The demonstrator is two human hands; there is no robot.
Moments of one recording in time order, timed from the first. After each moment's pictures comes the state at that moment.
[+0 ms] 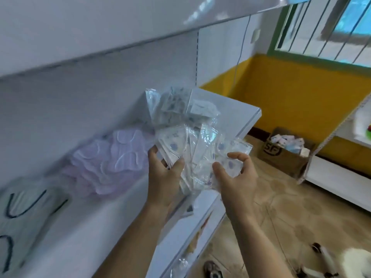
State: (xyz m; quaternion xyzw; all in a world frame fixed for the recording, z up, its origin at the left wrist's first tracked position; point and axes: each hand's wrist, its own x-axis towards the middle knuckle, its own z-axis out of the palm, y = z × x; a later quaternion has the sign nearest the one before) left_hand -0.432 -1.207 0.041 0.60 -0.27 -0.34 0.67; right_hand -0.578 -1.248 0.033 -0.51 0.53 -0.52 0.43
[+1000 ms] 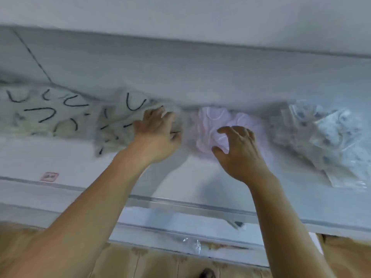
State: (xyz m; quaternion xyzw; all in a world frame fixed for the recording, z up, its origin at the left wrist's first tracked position) left_hand -0.344 -1.059 0.100 0.97 -0.16 0.02 0.15; right_hand -0.417 -1.270 0.074 -0.97 0.08 -0.05 0.22
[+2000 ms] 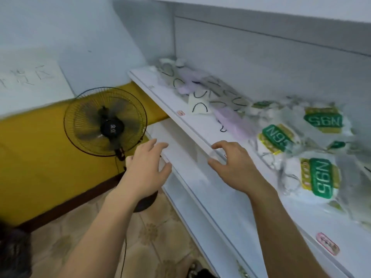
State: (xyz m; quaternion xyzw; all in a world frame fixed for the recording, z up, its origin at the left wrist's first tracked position) left_hand -0.393 -0.201 0.068 0.94 0.27 0.06 0.17; right_hand -0.229 -0.387 0.048 -0.87 -0.36 0.09 0.34
